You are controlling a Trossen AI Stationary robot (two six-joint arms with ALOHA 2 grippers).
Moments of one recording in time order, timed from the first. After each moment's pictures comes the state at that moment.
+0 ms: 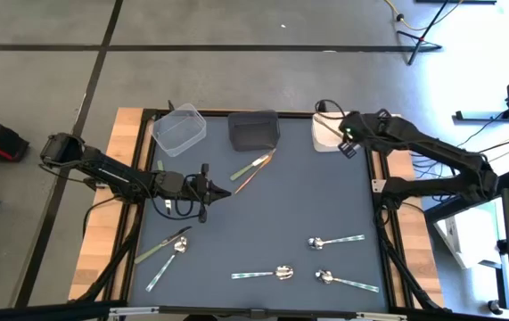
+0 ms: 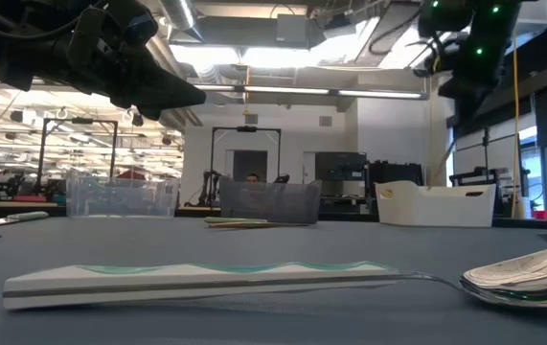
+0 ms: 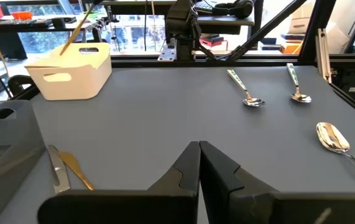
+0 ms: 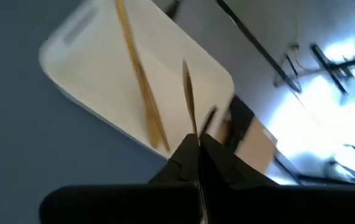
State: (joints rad) left arm -0.15 1.22 0.30 0.71 -0.23 -0.04; right arm -0.50 1.06 1.00 -1.14 0.60 0.18
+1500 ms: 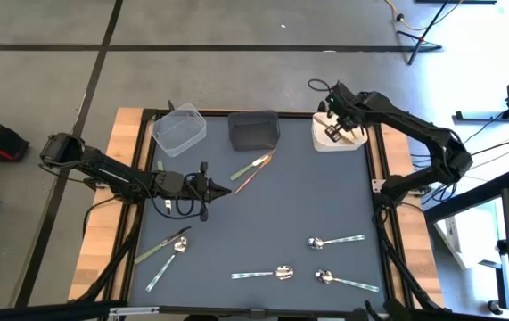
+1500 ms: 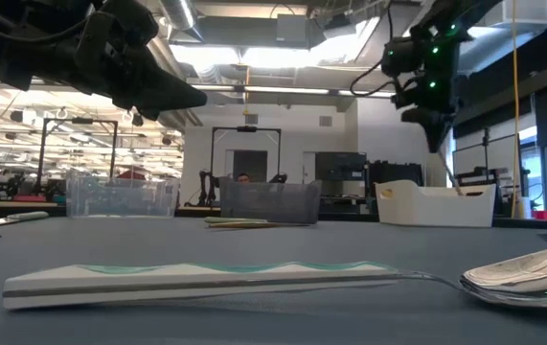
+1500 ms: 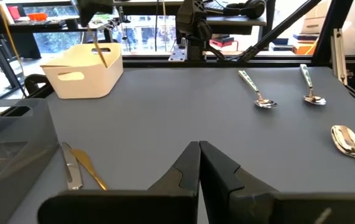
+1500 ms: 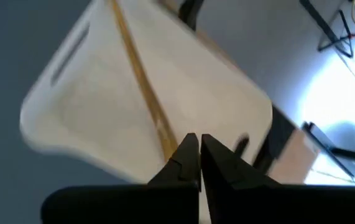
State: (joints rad) left arm -0.15 1.22 0.30 0.71 -0.27 -0.04; right arm -0.78 1.41 1.16 -1.01 0.36 0.02
